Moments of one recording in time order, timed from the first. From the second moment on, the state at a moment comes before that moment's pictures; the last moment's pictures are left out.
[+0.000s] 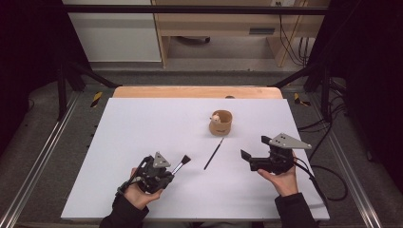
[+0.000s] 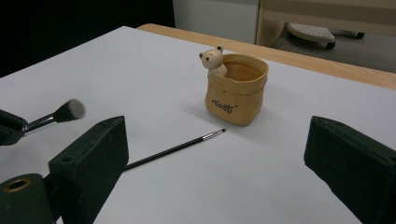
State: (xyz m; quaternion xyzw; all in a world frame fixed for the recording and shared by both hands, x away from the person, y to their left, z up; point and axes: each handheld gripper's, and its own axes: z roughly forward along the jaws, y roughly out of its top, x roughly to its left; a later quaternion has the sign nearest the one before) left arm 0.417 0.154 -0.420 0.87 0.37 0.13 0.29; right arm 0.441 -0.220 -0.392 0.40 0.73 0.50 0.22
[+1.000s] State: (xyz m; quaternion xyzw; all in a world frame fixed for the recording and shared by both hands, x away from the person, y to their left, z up) left arm 0.415 0.165 -0.395 0.81 0.37 0.20 0.40; right arm 0.440 -0.214 -0.388 0.40 0.72 0.52 0.21
